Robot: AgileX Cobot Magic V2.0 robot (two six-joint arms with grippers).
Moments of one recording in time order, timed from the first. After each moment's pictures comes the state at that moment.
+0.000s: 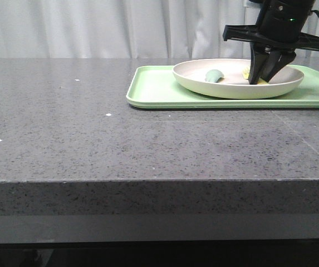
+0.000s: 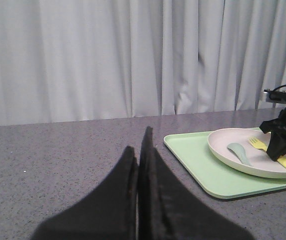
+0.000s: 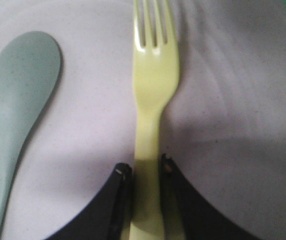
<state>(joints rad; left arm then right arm) -0.33 0.20 -0.42 0.08 0.23 -0.09 0.15 2.03 -1.80 0.08 0.98 0.24</state>
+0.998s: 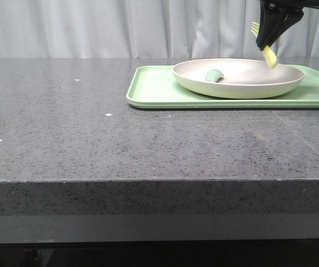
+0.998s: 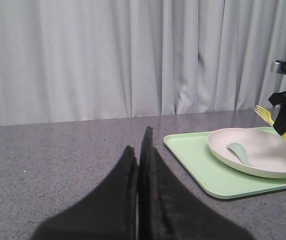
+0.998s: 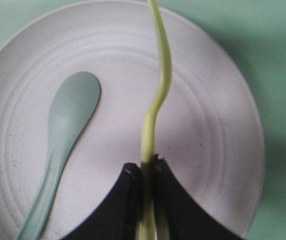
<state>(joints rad) -0.33 0.20 -0.42 0.08 0.23 -0.09 0.15 1.94 -1.87 0.08 1.02 0.24</state>
